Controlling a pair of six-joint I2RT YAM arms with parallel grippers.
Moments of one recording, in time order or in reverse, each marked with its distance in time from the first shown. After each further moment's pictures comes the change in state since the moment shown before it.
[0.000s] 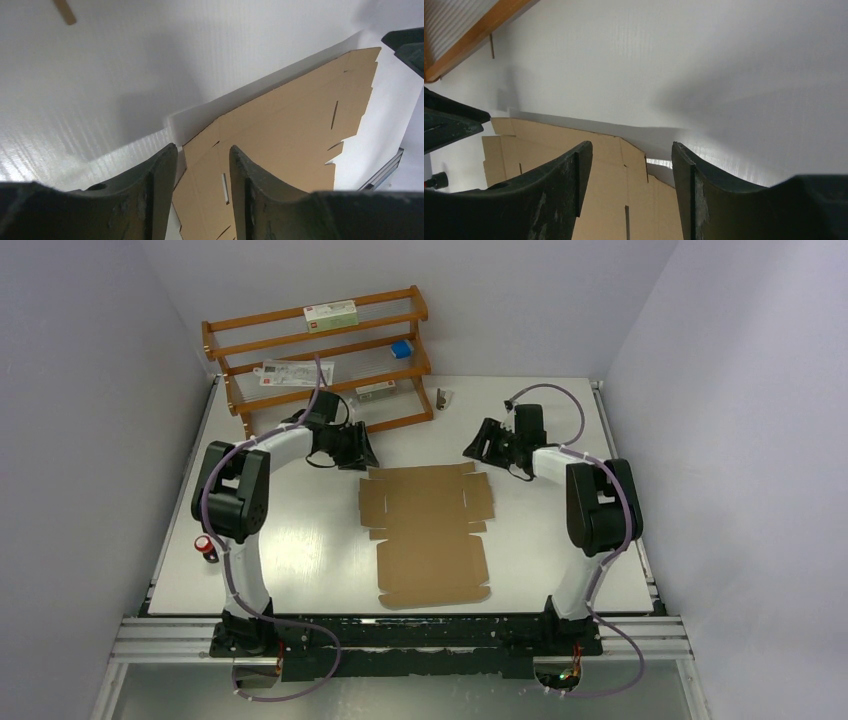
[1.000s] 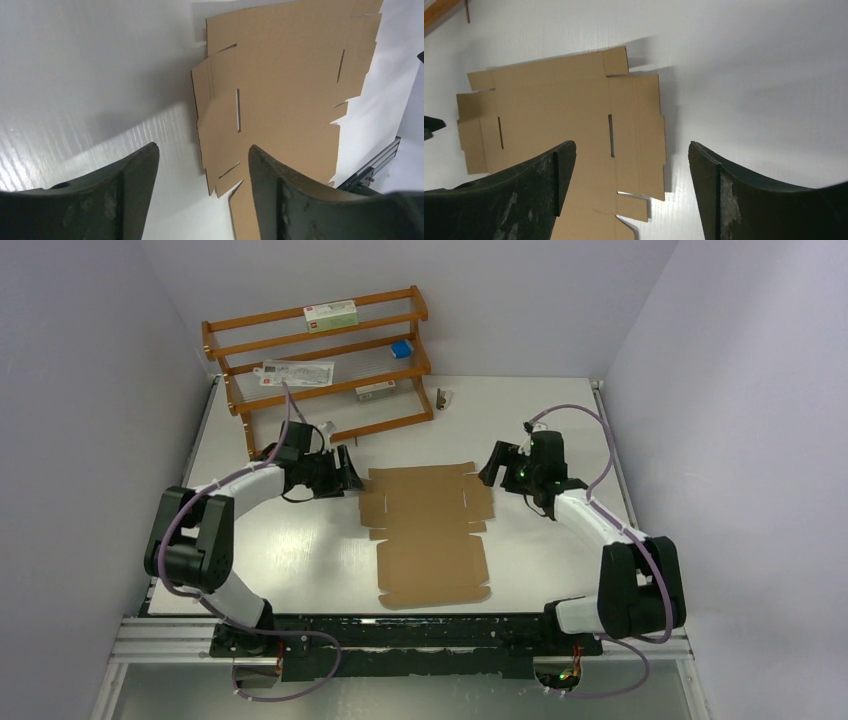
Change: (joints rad) left arm 0.046 -0.383 -0.433 0.098 -0.009 -0.022; right arm 0.023 -0.500 -0.330 -0.139 0.207 -0.066
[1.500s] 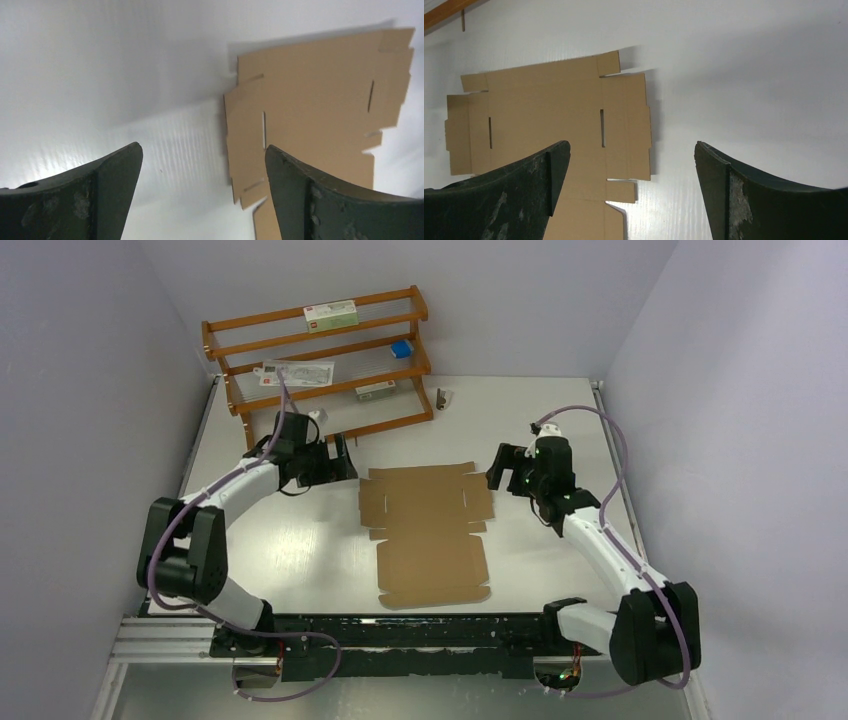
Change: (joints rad) left arm 0.001 -0.032 0.083 -0.060 -0.214 0.069; right arm 0.059 -0.213 -0.019 -0.097 0.163 -0.067
